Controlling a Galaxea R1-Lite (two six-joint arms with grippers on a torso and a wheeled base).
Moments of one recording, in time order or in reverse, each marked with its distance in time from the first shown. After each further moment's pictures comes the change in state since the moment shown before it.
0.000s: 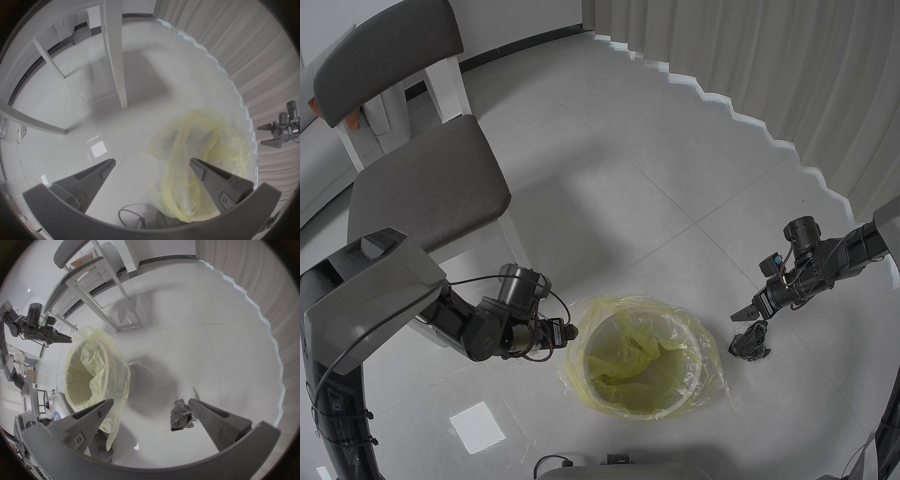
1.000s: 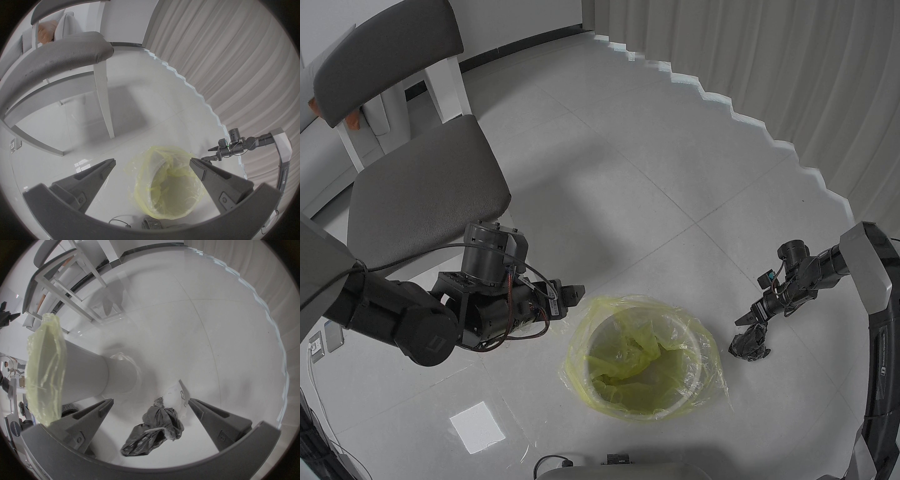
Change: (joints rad) left arm -0.079 -0.306 0.116 -0.060 0.046 0.003; right arm -0.129 0.405 -0.364 0.037 -0.013 -0.043
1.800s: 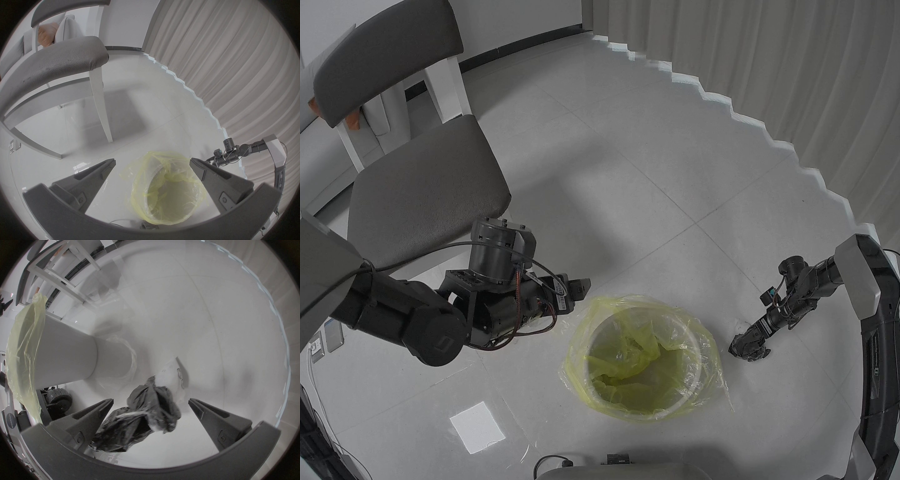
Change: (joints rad) left arm -0.016 0.027 -0.027 -0.031 0.027 -0.003; right arm -0.032 0.085 -0.048 0.102 -0.063 -0.078
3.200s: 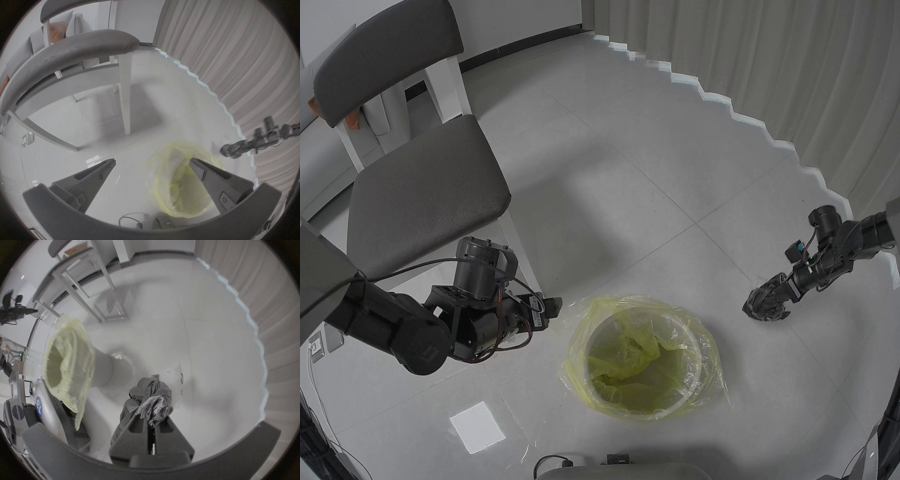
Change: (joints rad) left arm 0.062 -0.032 0.117 0.024 0.088 0.013; right arm 0.015 -0.531 0.256 0.021 0.032 -0.075
